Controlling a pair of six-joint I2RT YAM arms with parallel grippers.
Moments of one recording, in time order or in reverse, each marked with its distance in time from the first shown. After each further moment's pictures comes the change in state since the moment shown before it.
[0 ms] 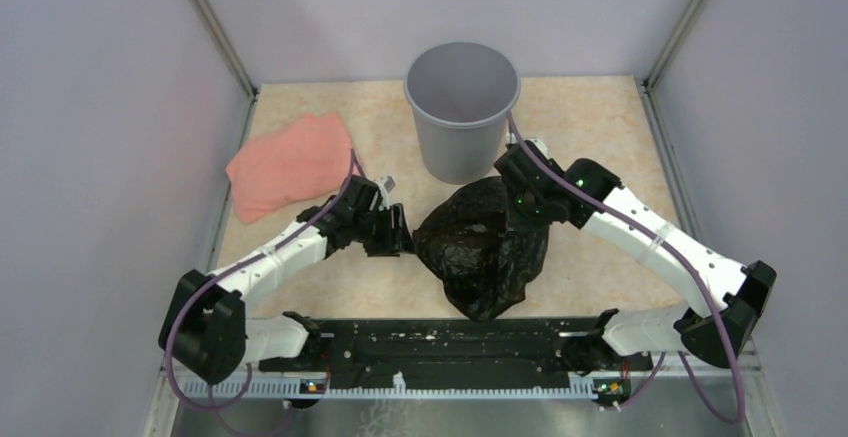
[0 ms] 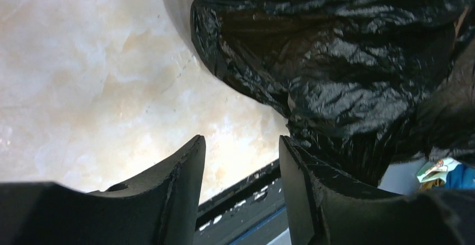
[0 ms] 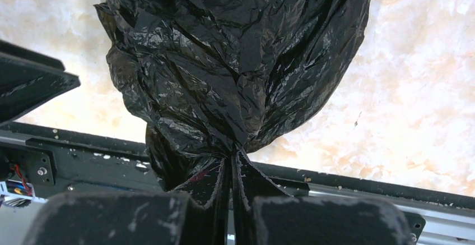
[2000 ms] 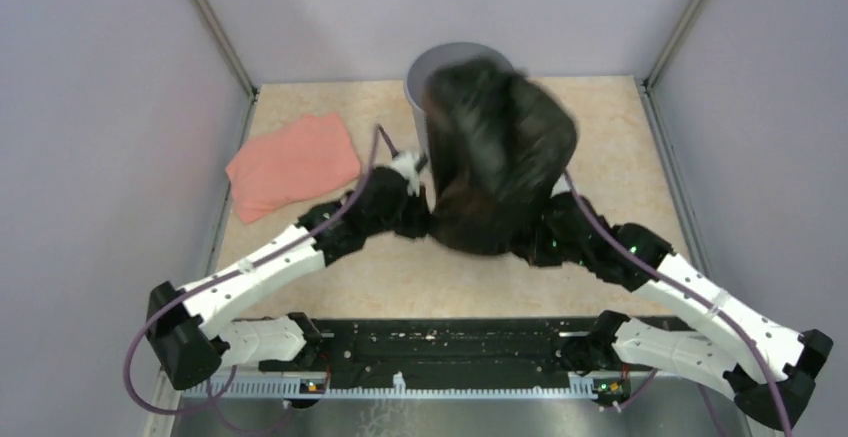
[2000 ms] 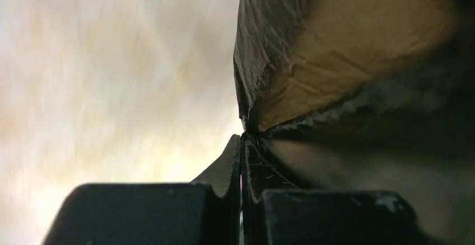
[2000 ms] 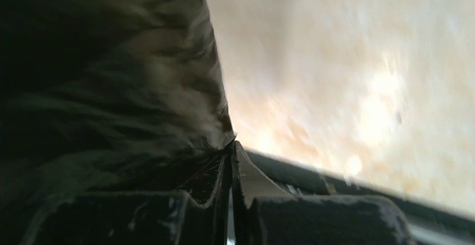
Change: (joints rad) left arm -0.309 -0.089 0.366 0.092 -0.313 0.056; right arm 0.014 -0.447 -0.342 0.303 -0.076 0.007
